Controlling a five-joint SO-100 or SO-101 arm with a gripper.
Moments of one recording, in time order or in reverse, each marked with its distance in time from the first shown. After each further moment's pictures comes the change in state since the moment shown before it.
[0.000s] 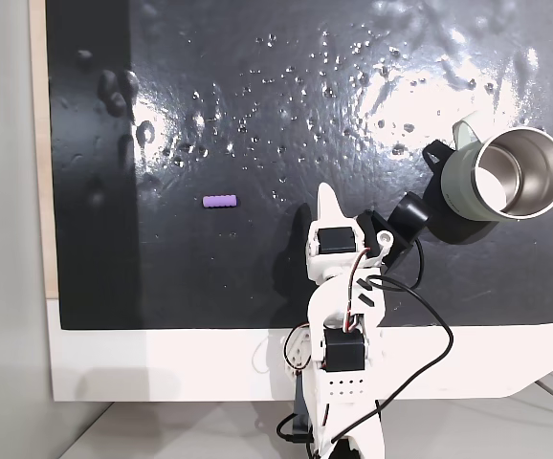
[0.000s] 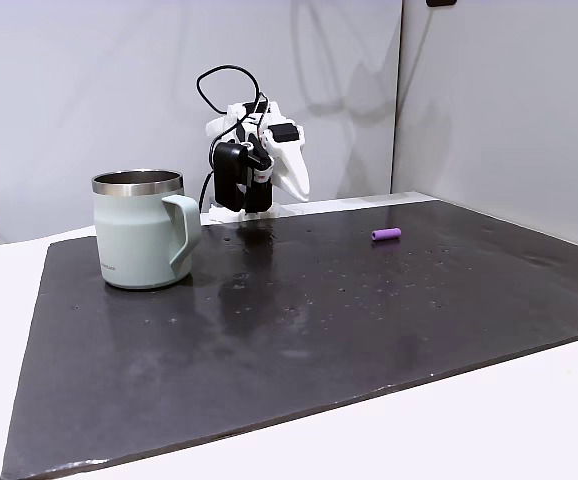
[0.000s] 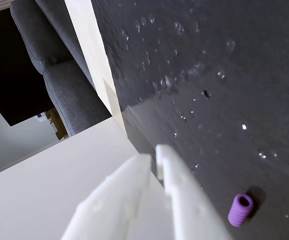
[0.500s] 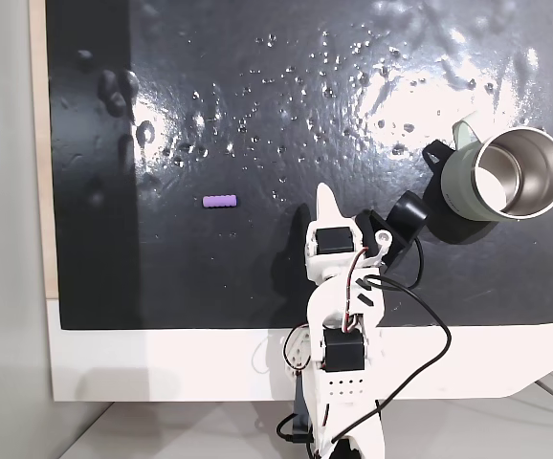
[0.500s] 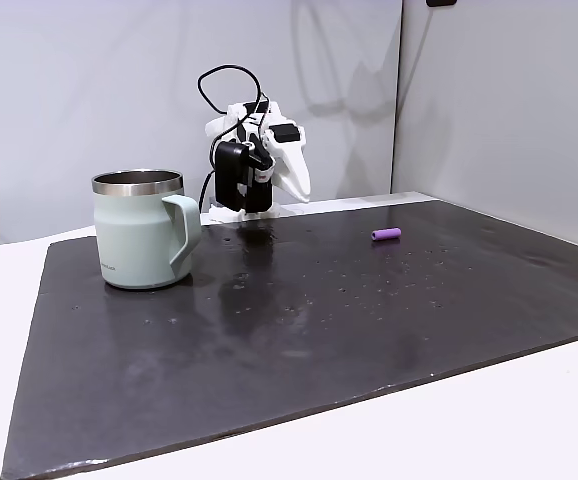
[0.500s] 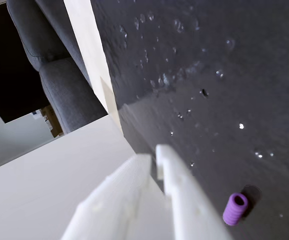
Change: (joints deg) arm -0.4 0.0 -0.4 0.5 -1.9
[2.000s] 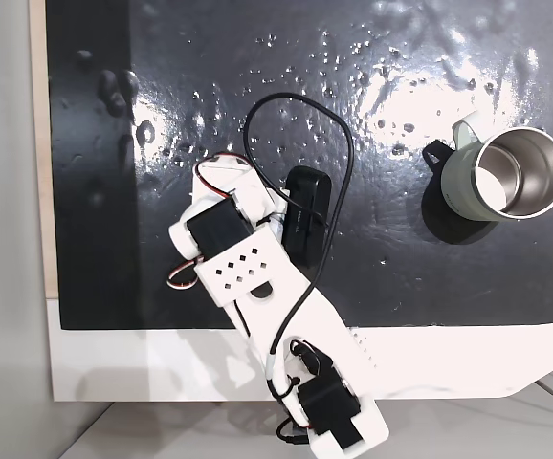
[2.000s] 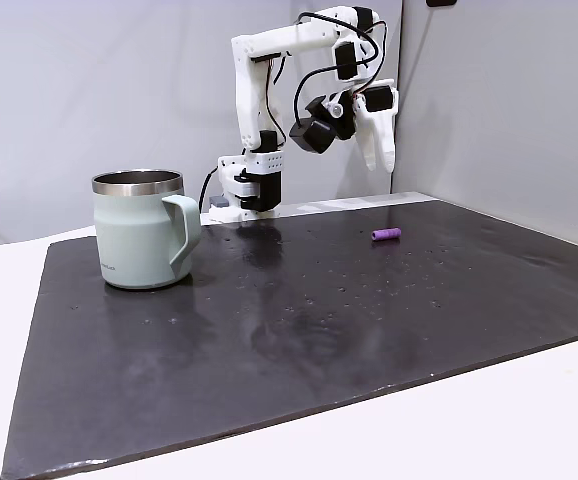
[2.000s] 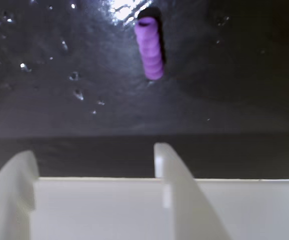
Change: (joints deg) arm -29.1 -92.5 -88.4 46.6 36.5
